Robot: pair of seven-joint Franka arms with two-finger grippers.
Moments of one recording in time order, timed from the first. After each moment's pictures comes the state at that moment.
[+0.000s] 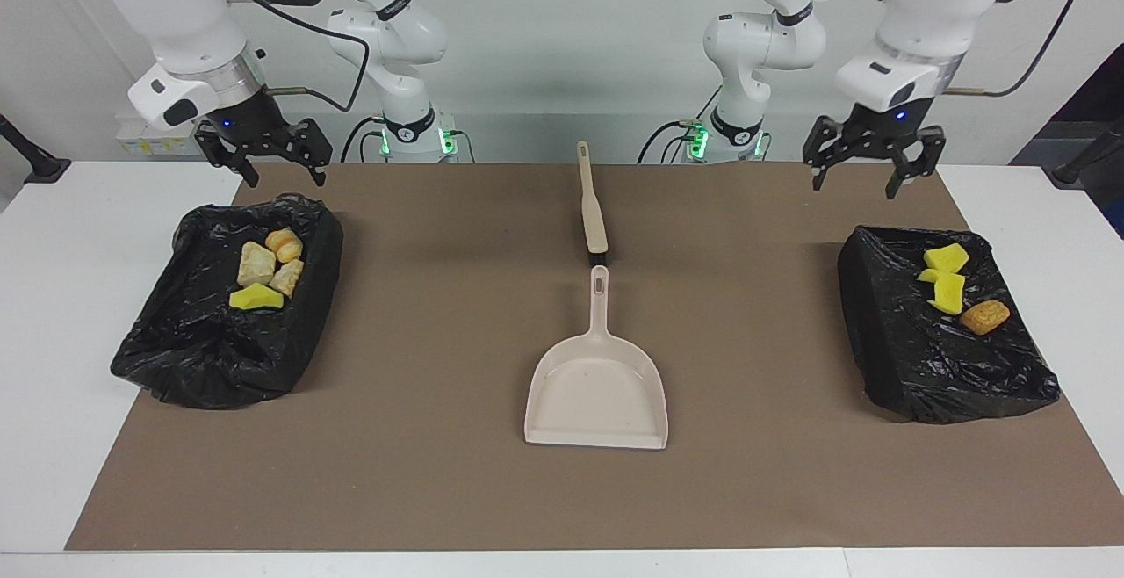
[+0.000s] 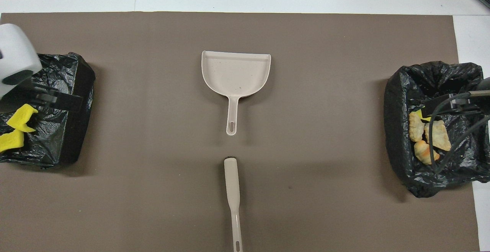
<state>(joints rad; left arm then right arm) -0.15 -0.06 -0.01 -1.57 0.04 1.60 0.16 -0.10 -0.02 0.06 -1.62 0.01 1.55 -0.04</state>
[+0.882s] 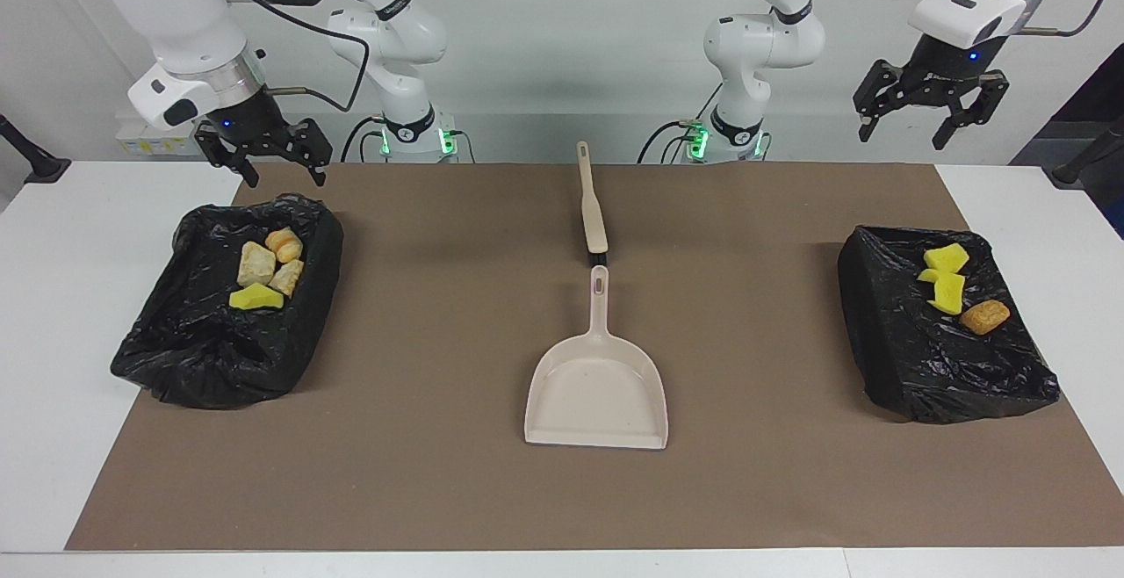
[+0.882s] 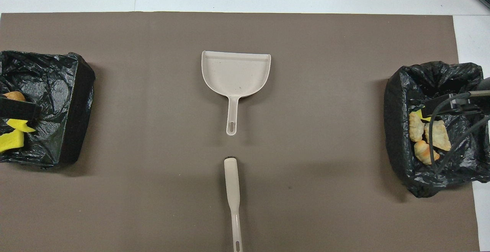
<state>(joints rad) -0.07 -0.07 -0.01 -1.48 0.01 1.45 0.14 -0.10 -0.02 0.06 -1.62 0.01 1.55 -0.04</state>
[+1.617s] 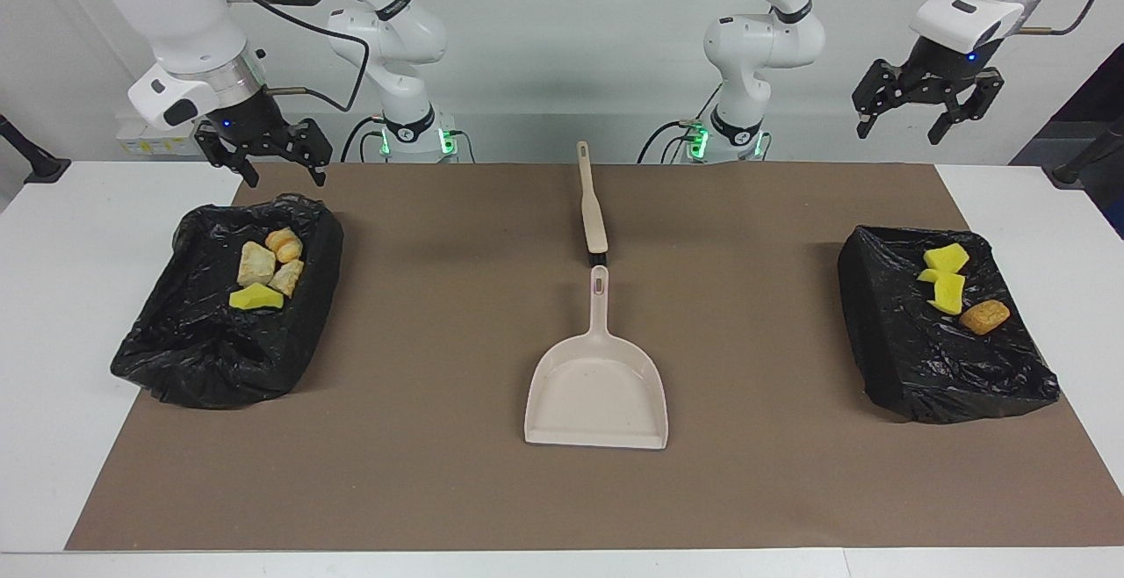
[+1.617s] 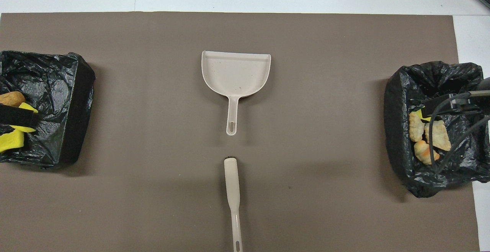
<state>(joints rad) -0.07 -0.09 -0.01 -1.50 0.01 1.44 0.11 -0.10 -0.02 0.06 -1.62 0.01 1.55 -0.04</state>
